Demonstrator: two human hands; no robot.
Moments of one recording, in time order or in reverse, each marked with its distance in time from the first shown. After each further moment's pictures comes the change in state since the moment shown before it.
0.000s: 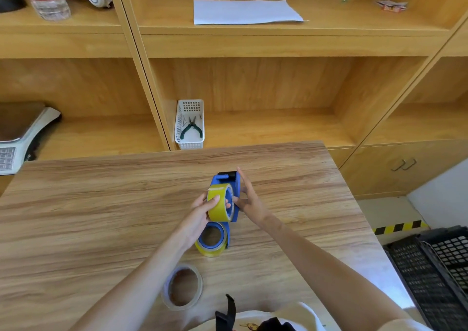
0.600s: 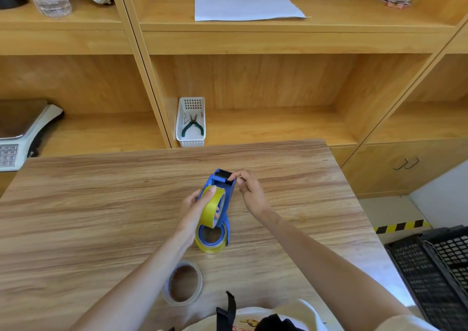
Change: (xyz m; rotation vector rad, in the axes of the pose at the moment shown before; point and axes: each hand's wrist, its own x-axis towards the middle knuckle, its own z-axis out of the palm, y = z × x) left_hand -0.016 0.008 0.011 0.219 0.245 0.126; right_hand 0.022 0.001 0.004 -0.208 0.272 -0.170
